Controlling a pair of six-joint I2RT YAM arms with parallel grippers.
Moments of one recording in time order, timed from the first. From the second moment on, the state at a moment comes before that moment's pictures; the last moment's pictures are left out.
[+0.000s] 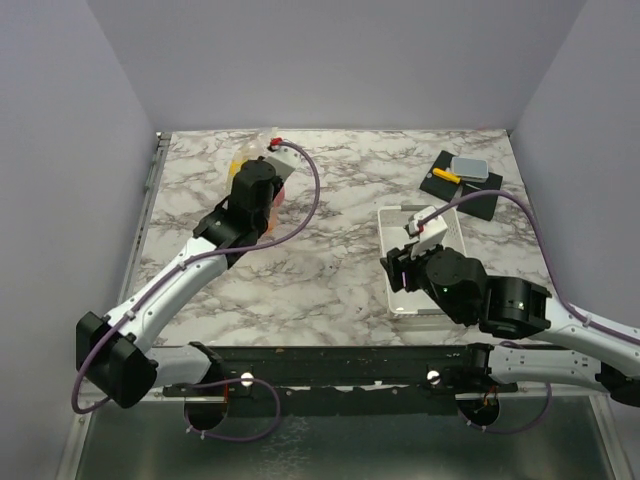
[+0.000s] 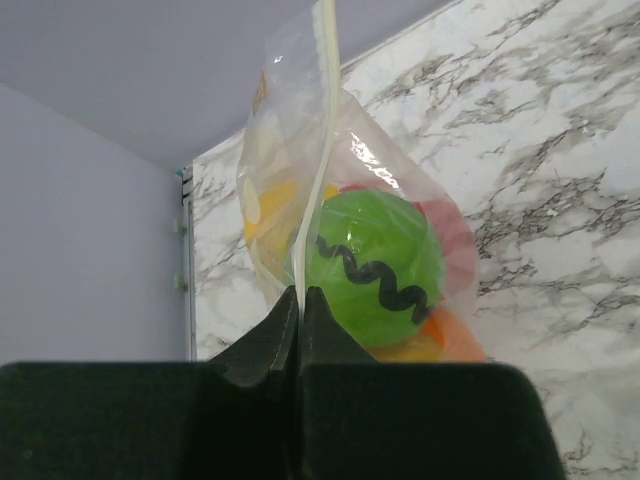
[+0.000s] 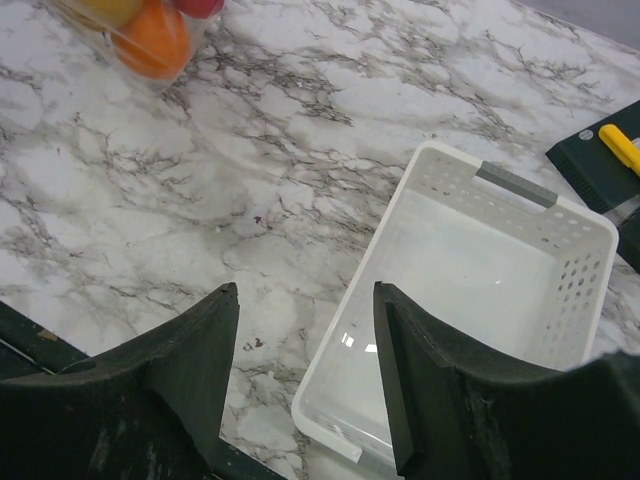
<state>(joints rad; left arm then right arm) -0.60 1.21 1.14 -0.24 -0.54 0.35 1.24 0.85 1.02 -0.61 0.72 0.24</state>
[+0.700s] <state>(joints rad) -0.80 1.72 1.09 -0.03 -0.65 0.34 1.24 0.79 0.96 -0.60 0.63 0.31</state>
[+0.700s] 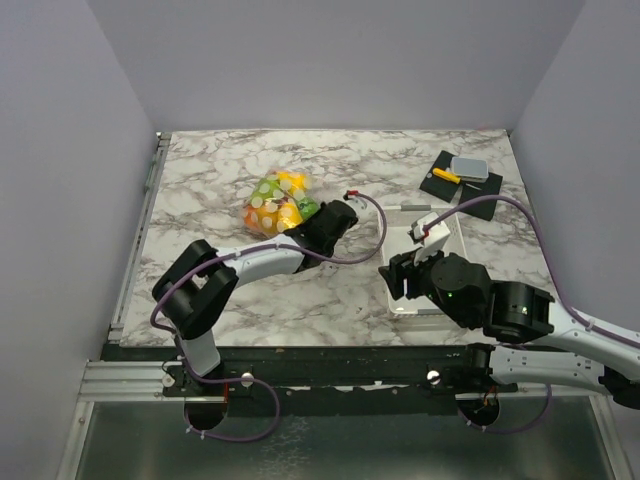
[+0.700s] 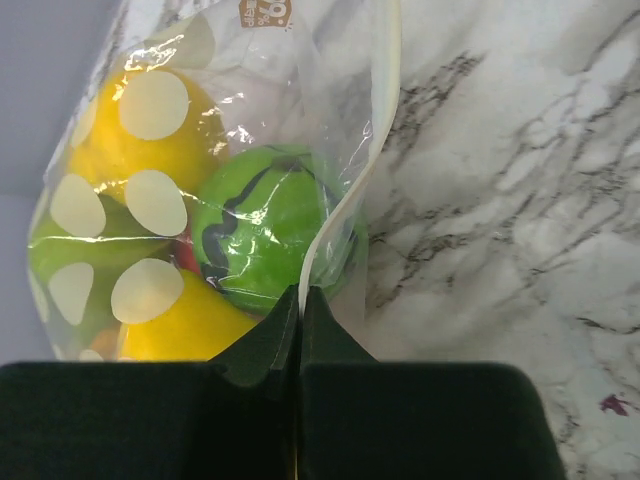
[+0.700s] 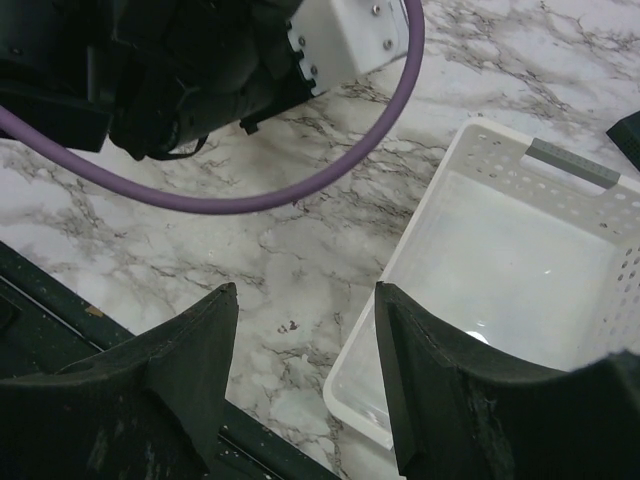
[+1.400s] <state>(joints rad) -1.01 1.74 0.98 -0.03 -0.67 0.09 1.24 0.77 0.96 -0.60 0.65 0.33</state>
